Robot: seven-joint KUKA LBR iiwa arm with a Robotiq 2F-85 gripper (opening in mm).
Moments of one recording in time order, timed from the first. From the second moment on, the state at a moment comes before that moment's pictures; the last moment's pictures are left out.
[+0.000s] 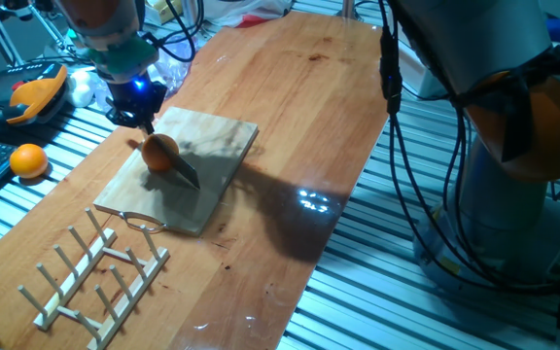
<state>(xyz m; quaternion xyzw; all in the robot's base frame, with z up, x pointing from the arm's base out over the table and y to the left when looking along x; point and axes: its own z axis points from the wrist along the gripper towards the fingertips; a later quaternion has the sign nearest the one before) 0.662 0.083 0.133 0.15 0.99 -0.04 0.06</state>
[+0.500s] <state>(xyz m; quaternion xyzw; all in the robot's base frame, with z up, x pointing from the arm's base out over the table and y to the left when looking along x) 0.665 0.084 0.127 0.15 0.99 -0.04 0.05</state>
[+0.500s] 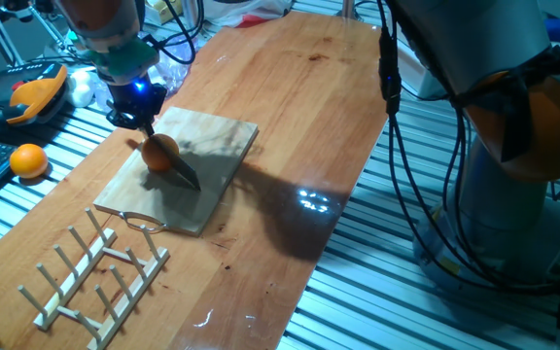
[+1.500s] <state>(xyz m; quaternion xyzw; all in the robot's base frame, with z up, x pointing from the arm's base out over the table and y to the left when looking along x) 0.665 0.084 0.119 0.15 0.99 -0.04 0.06</state>
